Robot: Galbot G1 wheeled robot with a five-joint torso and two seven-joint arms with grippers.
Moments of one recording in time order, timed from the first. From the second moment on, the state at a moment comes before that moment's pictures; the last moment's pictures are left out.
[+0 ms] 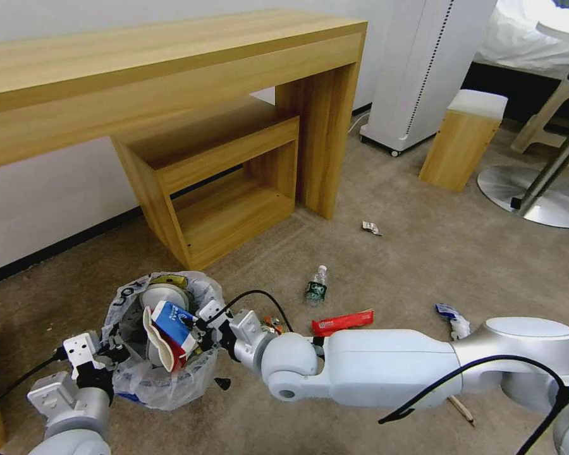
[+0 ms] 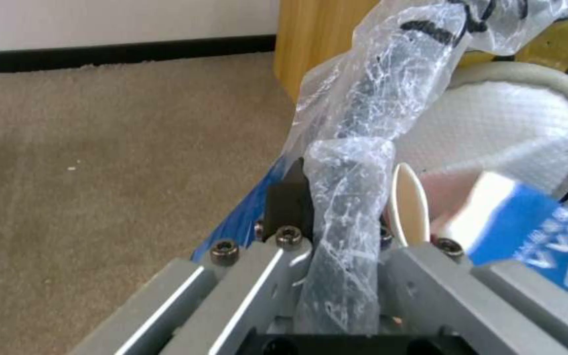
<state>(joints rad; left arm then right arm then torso) 1.69 -1.47 -0.82 -2.26 -0.43 0.38 -0.21 -0.15 1.16 -1.14 1.79 1.07 -0.12 0.49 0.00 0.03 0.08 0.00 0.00</state>
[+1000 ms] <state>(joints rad) 1.70 -1.48 -0.82 -2.25 -0.41 0.38 -0.21 -0.40 0.96 -0.61 1.88 1.18 -0.07 0.55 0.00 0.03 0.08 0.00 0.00</state>
